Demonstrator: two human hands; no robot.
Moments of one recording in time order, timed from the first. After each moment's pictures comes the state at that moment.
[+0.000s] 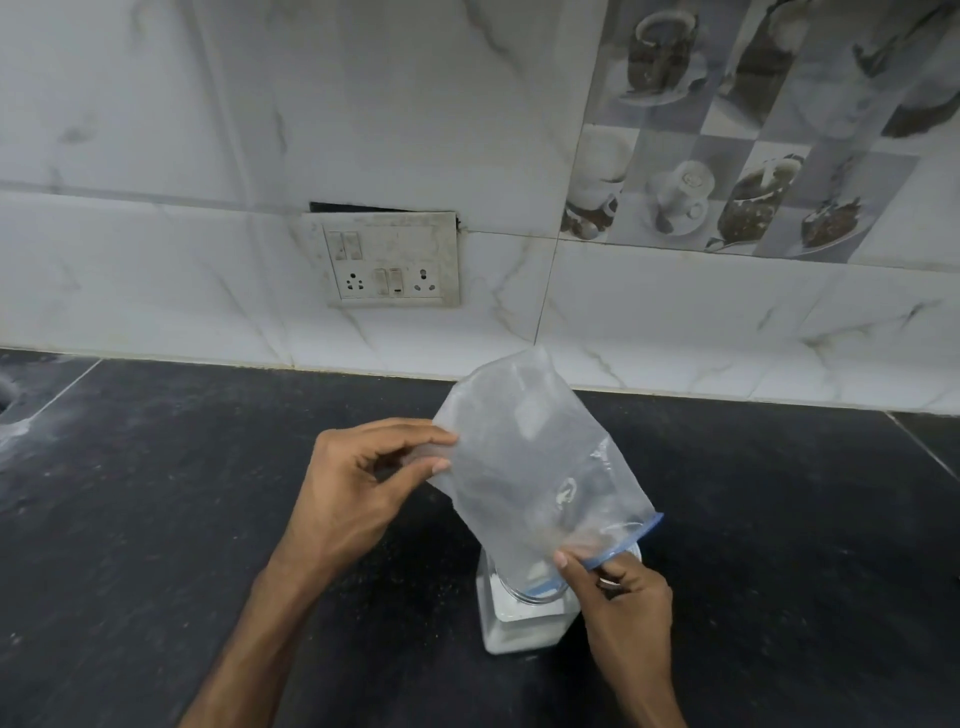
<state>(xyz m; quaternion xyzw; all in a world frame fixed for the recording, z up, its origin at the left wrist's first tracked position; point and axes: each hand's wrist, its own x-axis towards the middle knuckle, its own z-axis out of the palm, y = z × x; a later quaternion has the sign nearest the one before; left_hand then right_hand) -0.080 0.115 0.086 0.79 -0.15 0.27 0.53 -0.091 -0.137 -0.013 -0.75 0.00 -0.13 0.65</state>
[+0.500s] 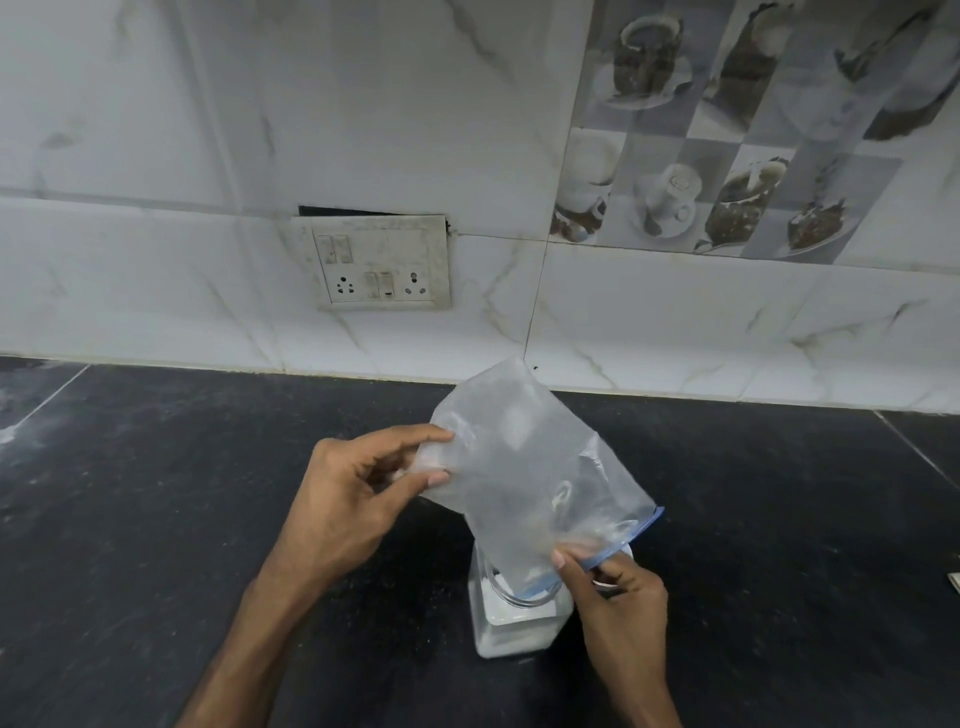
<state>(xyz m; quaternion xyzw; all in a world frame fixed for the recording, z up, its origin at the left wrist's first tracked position) -0.084 0.111 0.087 0.81 -0.15 0.23 0.52 -0.091 -0.140 -0.014 -0.74 0.00 -0.13 0.66</state>
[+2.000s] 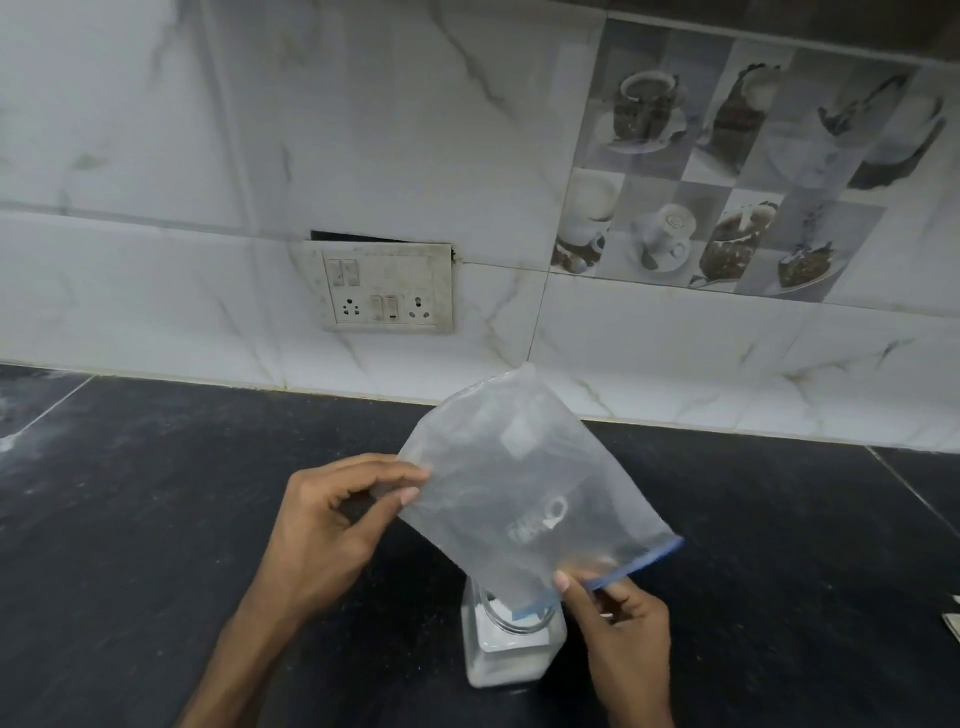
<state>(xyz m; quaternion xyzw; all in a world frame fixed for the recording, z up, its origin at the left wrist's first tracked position) -0.093 0.117 0.079 0.78 -0.14 0.29 0.55 -0.091 -0.142 0.000 -0.72 0.04 -0.11 0.68</state>
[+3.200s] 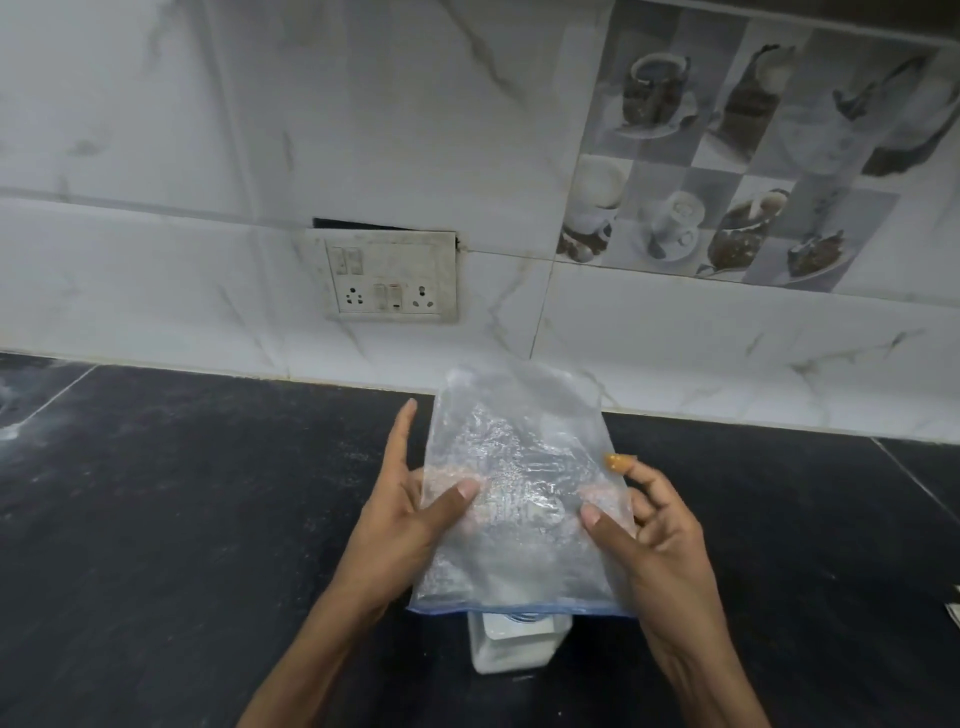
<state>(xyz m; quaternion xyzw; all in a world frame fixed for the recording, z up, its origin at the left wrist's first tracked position) -0.084 0.077 0.062 0.66 -0.03 0.07 0.75 -0.077 -0.146 0.084 -0.65 -0.03 -0.01 0.76</state>
